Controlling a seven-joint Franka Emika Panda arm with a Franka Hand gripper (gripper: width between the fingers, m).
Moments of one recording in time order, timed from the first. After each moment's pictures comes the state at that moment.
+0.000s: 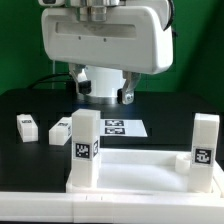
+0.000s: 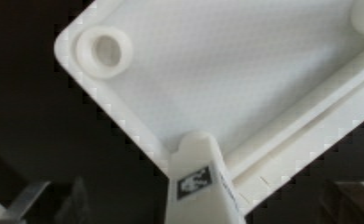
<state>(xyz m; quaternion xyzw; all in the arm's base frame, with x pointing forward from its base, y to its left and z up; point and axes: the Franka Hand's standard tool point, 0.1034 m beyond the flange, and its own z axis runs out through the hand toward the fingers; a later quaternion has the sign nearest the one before) 0.602 -0.032 0.140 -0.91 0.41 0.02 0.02</state>
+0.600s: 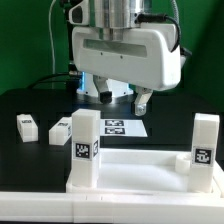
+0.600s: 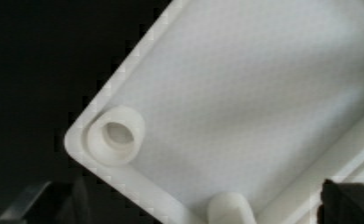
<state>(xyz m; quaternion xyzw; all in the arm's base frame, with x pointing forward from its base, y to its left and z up) 0.575 -0.012 0.118 -0.88 0.47 0.02 0.02</state>
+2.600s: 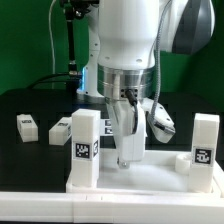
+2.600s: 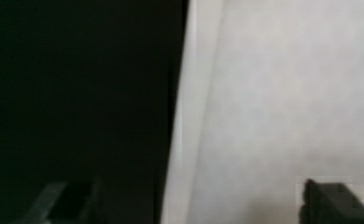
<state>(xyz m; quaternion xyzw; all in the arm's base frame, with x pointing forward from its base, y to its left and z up) 0.536 -0.007 0.019 -0.73 0.68 0.04 -0.04</state>
